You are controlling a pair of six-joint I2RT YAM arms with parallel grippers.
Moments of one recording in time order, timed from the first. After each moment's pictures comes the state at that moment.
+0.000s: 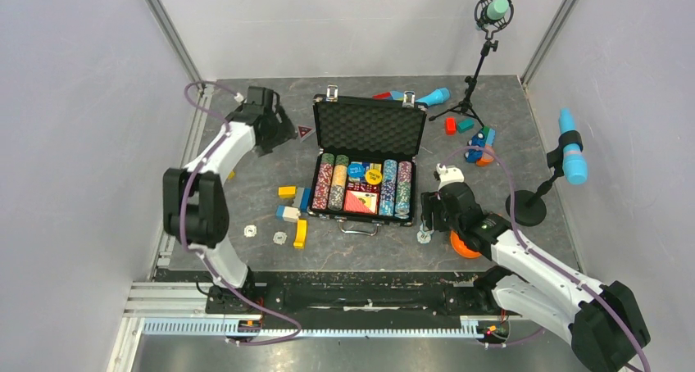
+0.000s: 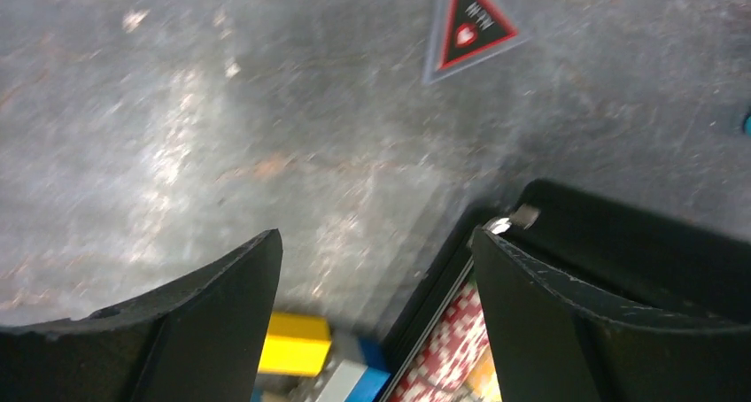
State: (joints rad) left arm -0.15 1.69 1.30 -0.56 -0.09 -0.61; right arm 0.57 0.91 0.44 -0.33 0.21 0.31
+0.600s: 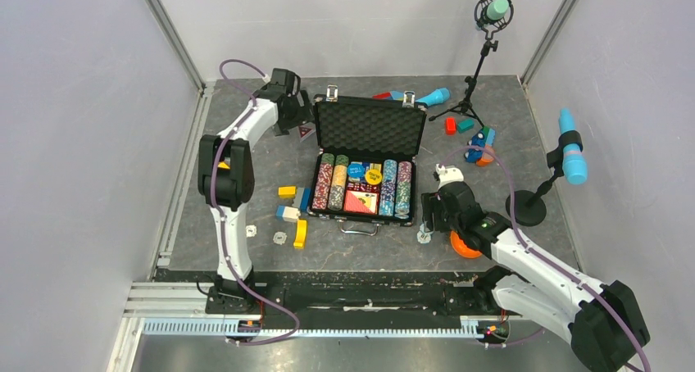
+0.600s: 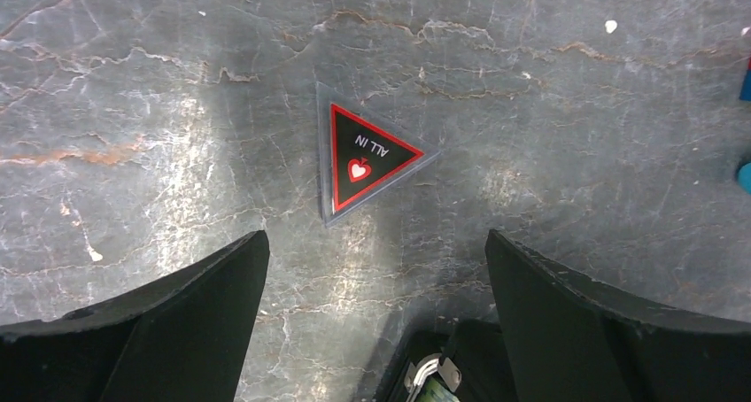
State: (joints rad) left arm -0.20 2.13 1.76 -0.58 -0.04 -0.53; right arm 0.57 0.91 0.45 -0.38 0.22 0.30
